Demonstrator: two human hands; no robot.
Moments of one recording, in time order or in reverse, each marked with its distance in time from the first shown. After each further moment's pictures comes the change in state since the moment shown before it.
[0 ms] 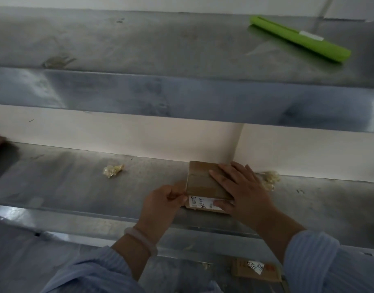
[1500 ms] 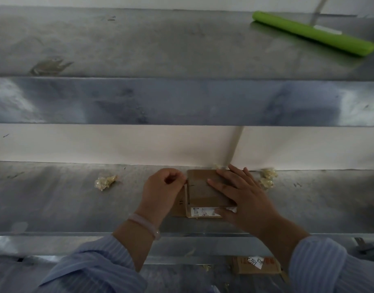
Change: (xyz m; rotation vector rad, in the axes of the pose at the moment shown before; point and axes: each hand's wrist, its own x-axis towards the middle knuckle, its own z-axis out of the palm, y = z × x) left_hand 0.046 0.013 -0.015 -0.229 -0.011 0.179; right_hand -0.005 -0.012 0.013 0.115 0.085 0.055
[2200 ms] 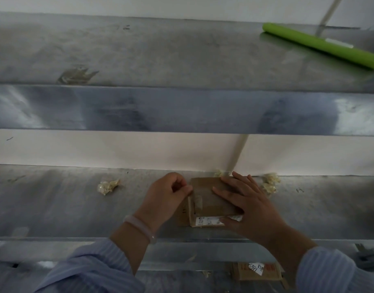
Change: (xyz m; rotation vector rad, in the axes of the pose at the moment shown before) left_hand 0.007 -0.010 -0.012 0.199 -0.174 0.086; right_hand -0.004 -0.001 0.003 0.050 0.068 -0.021
